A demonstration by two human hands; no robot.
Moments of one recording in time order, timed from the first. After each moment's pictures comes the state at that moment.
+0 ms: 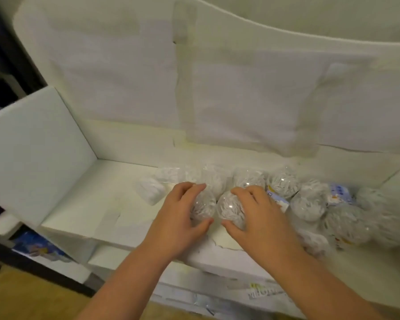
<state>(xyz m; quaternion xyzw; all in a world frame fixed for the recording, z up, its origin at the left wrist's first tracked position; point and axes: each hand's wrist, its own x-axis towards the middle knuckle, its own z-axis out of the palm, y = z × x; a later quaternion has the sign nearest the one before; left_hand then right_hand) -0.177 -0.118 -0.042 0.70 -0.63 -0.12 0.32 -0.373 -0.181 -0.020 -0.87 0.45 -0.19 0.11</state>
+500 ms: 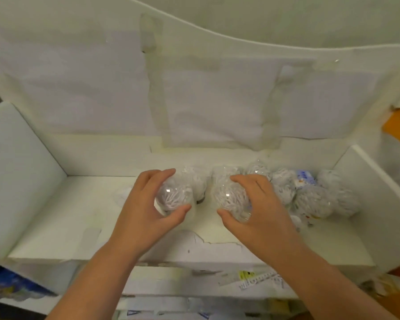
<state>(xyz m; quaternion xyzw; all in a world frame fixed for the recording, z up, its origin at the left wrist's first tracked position) -0.150 -0.107 -0.003 0.62 -0.65 -0.09 0.43 -0.391 -0.152 0.007 -0.80 0.47 -0.33 0.16</state>
